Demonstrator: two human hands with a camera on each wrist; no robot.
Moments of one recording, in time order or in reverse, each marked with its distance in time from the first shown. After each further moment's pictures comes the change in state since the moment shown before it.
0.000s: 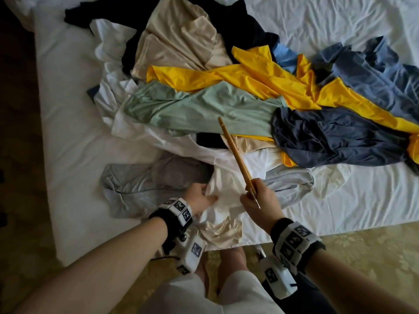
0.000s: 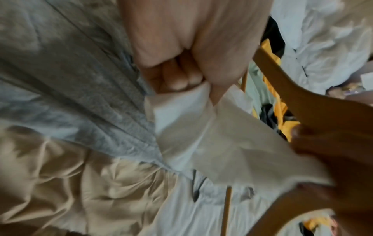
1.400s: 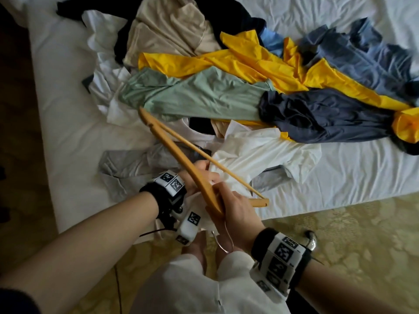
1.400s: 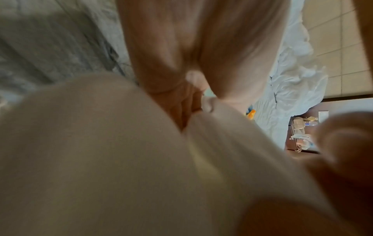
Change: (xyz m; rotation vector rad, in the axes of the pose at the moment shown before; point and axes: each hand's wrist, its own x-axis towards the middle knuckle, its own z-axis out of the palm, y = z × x) left_hand -0.054 0.051 0.010 0.055 -0.143 0.017; right_hand -0.090 -0.029 0.011 -0.032 -0.139 -0.374
